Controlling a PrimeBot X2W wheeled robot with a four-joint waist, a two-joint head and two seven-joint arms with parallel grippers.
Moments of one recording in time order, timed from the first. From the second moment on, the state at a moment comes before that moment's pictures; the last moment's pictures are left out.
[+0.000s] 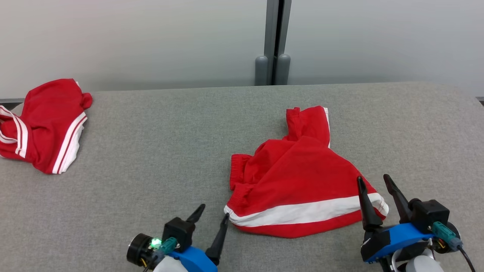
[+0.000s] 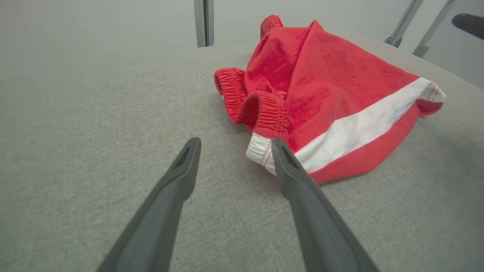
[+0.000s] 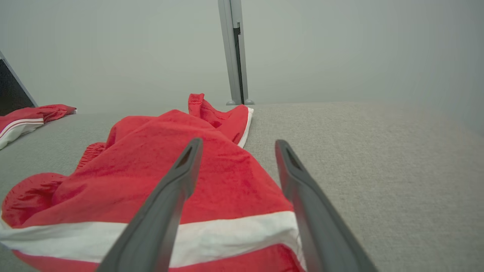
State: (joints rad) left arm -0.17 0.13 -0.50 0.48 -0.29 -0.12 -0.14; right arm -0.16 -0.05 -0.01 0.41 0.14 0.13 -0.25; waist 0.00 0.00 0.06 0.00
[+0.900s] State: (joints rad) left arm -0.41 0.33 -1.00 0.51 -0.66 -0.13 -0.11; right arm -0.17 -0.05 -0.02 0.41 0.12 0.13 -0.25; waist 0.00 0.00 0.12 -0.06
